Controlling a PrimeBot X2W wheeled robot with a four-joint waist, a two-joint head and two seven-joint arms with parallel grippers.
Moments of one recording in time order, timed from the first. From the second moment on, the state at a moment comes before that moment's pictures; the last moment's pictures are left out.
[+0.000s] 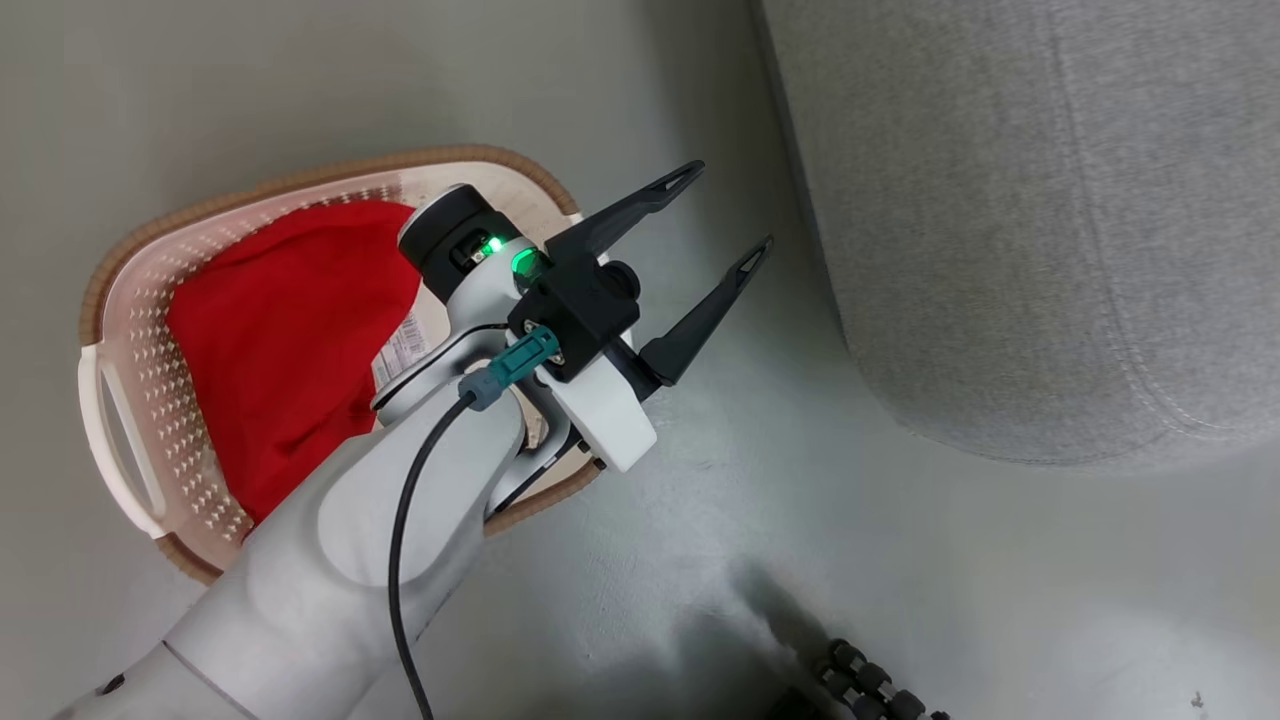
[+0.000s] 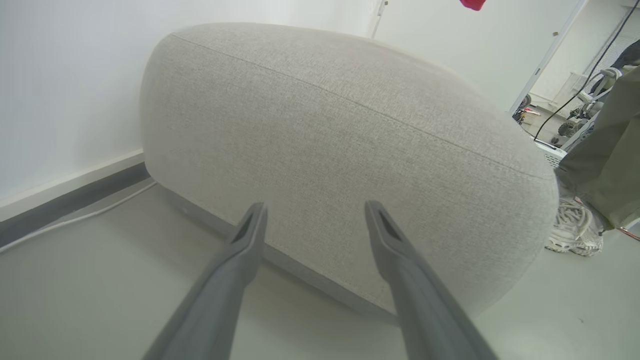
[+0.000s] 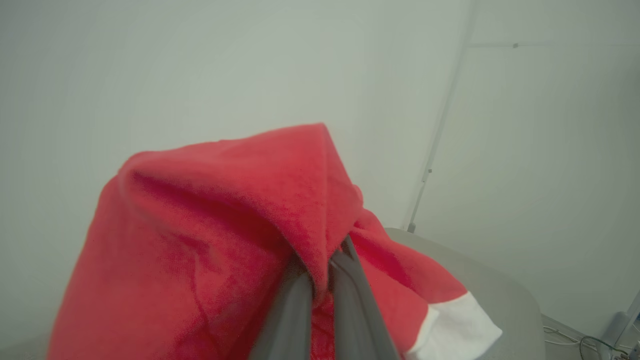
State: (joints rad) left arm -0.83 0.17 -0.82 0.40 -0.33 -0.13 -0.26; right arm -1.13 -0.42 -0.62 0.68 0.06 0.13 -0.26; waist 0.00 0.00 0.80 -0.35
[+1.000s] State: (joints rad) left arm -0.73 0.11 -0.70 0.37 -0.30 -0.13 -0.26; right arm -1.16 -0.40 -0.50 1.08 0.12 0.13 -0.25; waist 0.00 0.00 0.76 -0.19
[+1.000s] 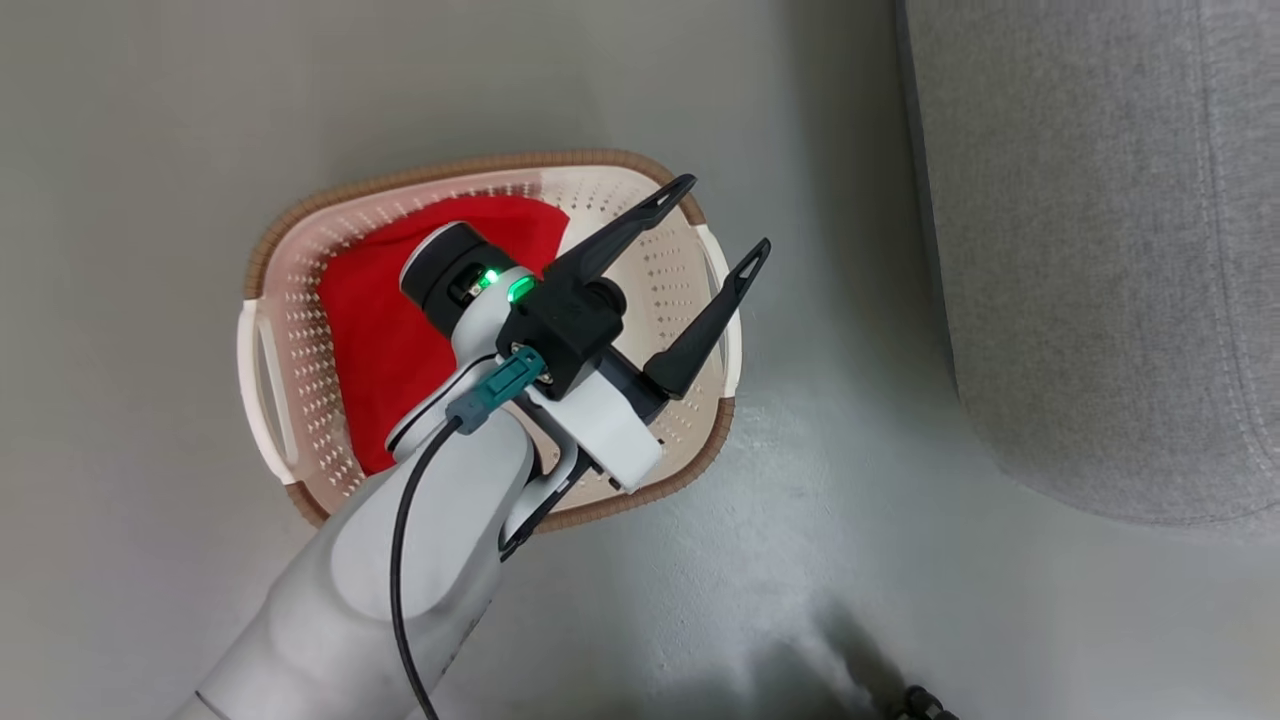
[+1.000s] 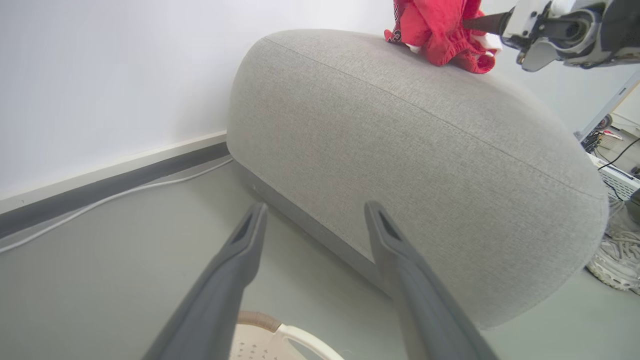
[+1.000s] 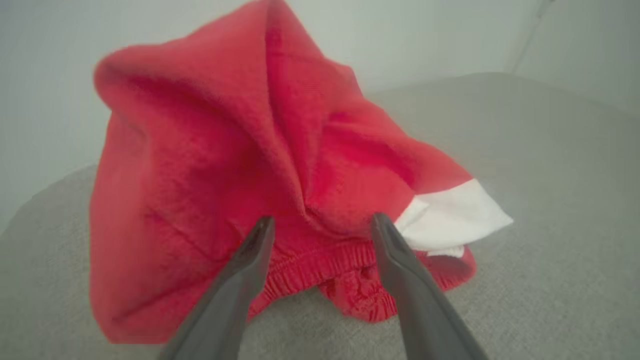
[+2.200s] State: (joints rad) left arm -0.27 0.04 -0.09 0.37 -0.23 -0.13 -0.26; right arm -0.48 -0.26 0.10 0.46 0.46 0.13 -0.26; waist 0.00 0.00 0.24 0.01
